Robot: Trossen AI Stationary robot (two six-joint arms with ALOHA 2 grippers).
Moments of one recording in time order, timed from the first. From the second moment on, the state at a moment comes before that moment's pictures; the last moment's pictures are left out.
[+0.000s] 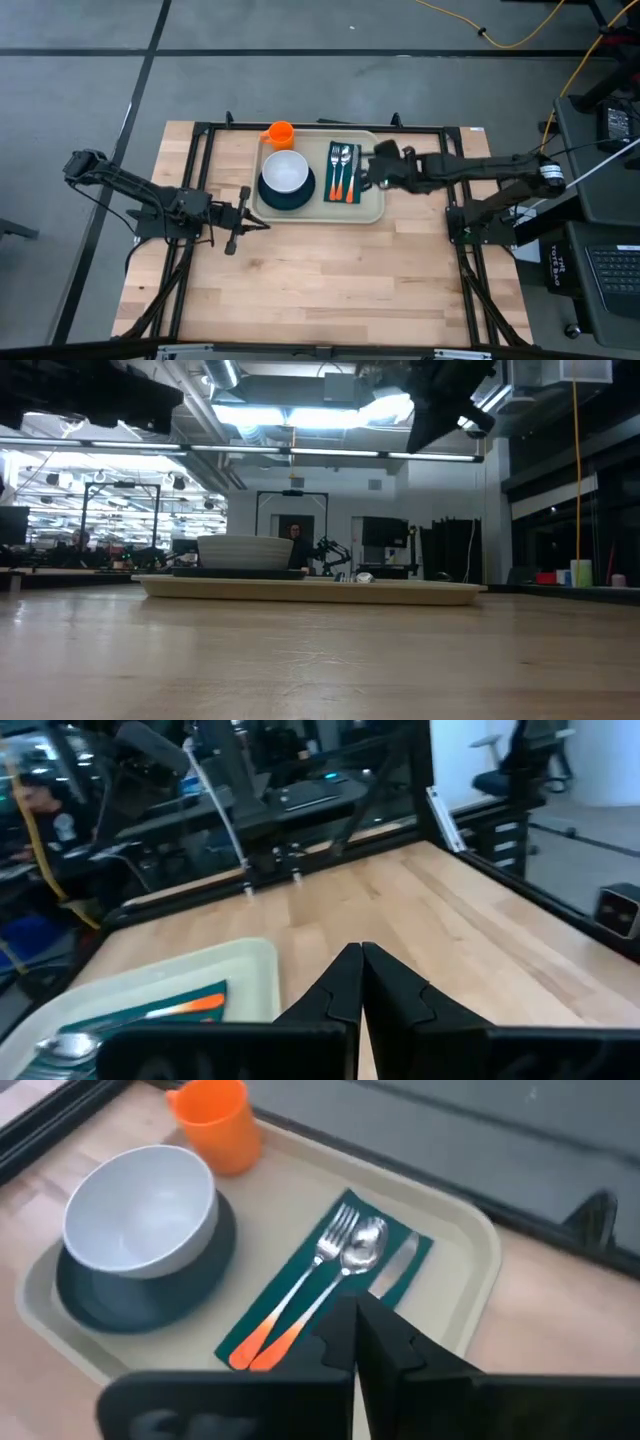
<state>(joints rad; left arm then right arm) -0.28 0.70 0.22 0.39 -0.15 0.20 -0.03 1.39 1.22 -0.78 0.65 0.83</state>
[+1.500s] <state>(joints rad) 0.43 0.05 0.05 0.09 0.20 0.05 0.22 1.39 0.48 0.70 0.71 0.24</state>
